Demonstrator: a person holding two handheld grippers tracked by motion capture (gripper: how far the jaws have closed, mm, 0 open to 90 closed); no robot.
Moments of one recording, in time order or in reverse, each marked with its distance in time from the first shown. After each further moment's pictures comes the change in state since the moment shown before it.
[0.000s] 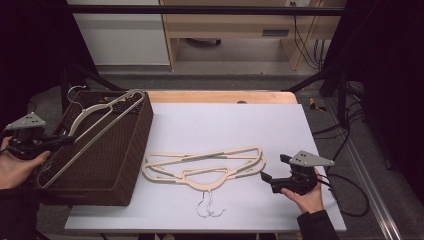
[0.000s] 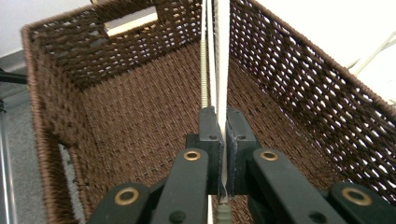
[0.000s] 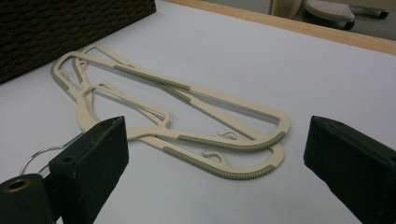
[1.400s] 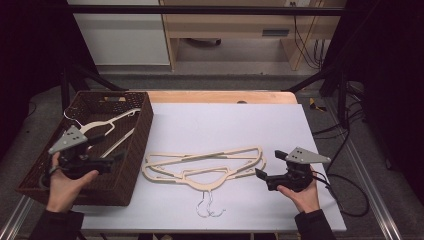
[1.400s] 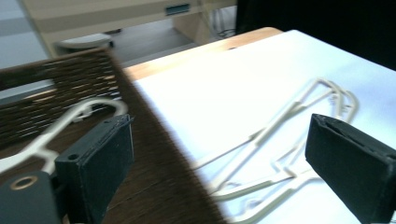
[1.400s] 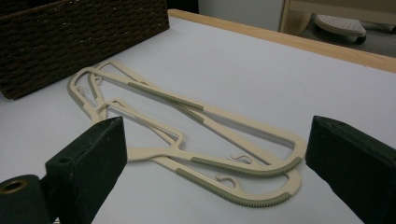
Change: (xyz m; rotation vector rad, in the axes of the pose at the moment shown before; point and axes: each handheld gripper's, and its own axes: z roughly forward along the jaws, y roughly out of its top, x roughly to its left) left arm -0.131 0.018 0.033 -0.271 -0.112 0.000; right arm 0.006 0.012 0.007 -0.052 0.043 -0.016
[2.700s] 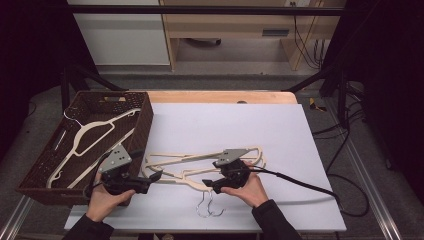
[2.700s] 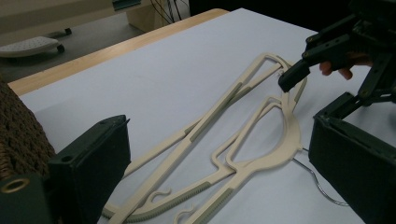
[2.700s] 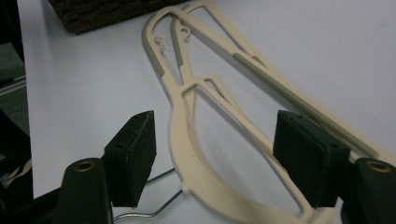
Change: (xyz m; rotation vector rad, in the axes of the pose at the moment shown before) left arm -0.057 -0.022 0.044 0.027 -0.128 0.088; right arm 0.086 0.017 0.126 0.262 0.277 -0.208
